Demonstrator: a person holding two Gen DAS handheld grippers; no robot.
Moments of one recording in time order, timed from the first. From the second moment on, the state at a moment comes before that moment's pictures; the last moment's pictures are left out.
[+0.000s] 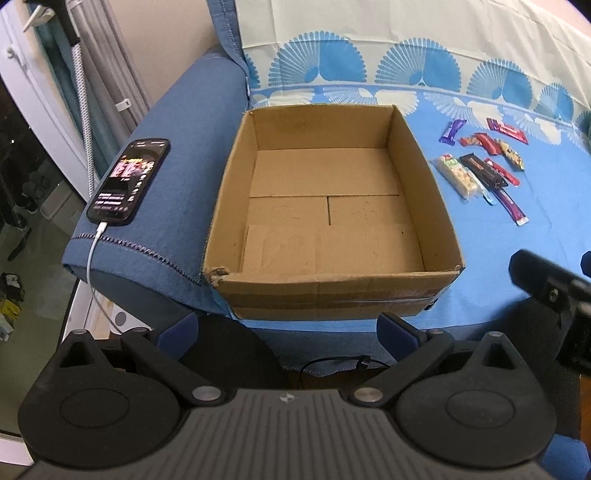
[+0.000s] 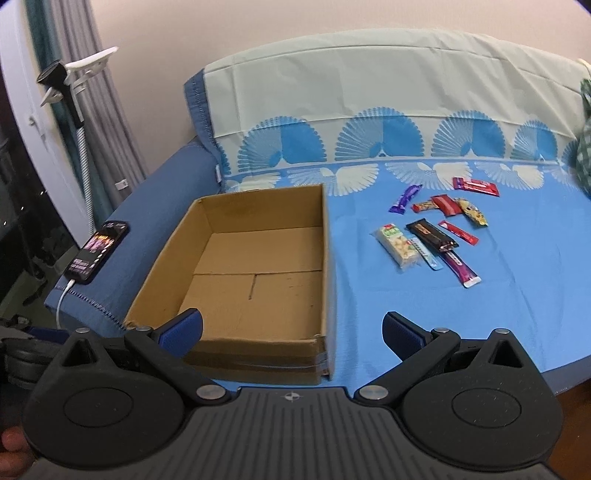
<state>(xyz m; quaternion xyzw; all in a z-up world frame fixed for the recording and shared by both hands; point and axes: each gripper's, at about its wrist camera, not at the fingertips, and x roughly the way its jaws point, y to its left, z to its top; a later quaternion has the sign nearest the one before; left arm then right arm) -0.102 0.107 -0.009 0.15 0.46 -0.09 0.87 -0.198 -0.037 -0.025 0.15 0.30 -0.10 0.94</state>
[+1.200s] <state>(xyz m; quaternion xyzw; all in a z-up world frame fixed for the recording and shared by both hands) 0.159 -0.276 -0.199 0.16 0.58 -0.11 0.79 -0.015 -0.369 -0.247 0.17 0.43 -0.18 0.87</state>
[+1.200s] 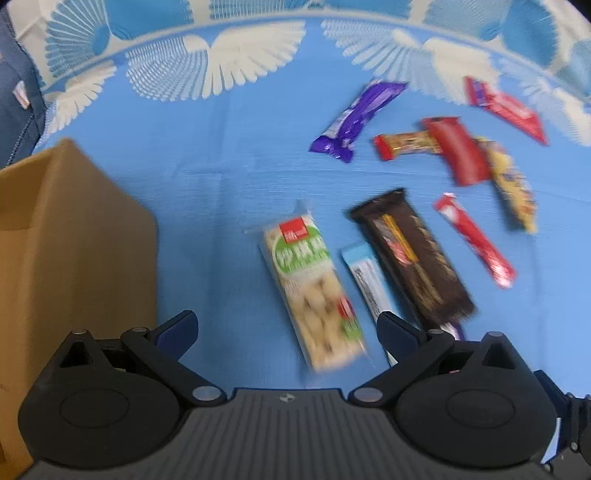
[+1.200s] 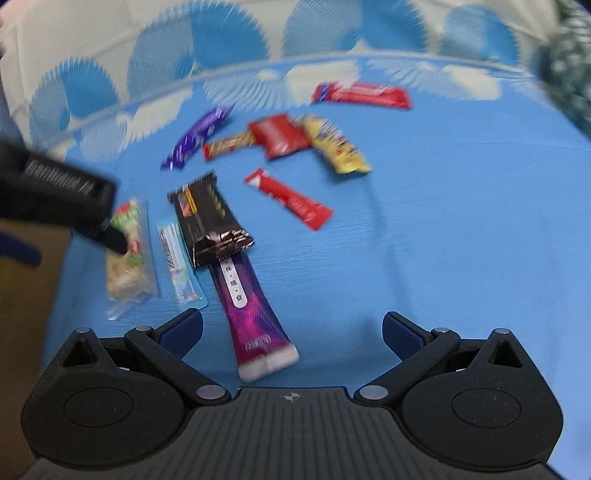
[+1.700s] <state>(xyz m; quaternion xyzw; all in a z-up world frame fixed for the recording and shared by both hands) 0.188 -0.247 -0.239 0.11 0.60 -0.12 0.78 0.010 -0.369 -0.271 0.08 0.38 -0.16 0.91</state>
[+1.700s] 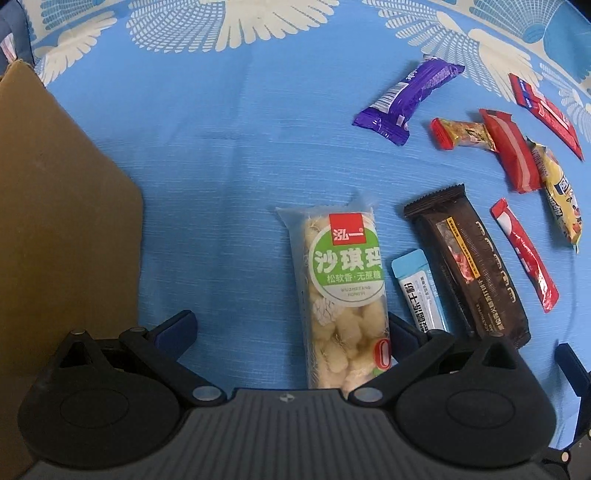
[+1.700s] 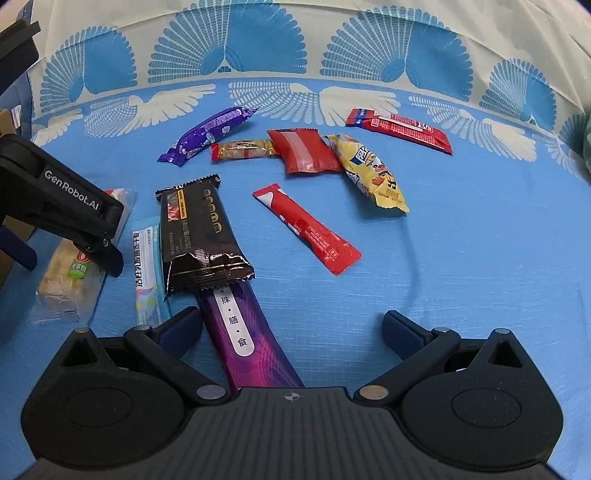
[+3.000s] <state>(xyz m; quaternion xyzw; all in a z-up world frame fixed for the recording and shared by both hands) -0.079 0.046 -0.012 0.11 0.47 -0.16 0.86 -0.215 -0.102 -0.046 0.17 0.25 -0.07 0.95</state>
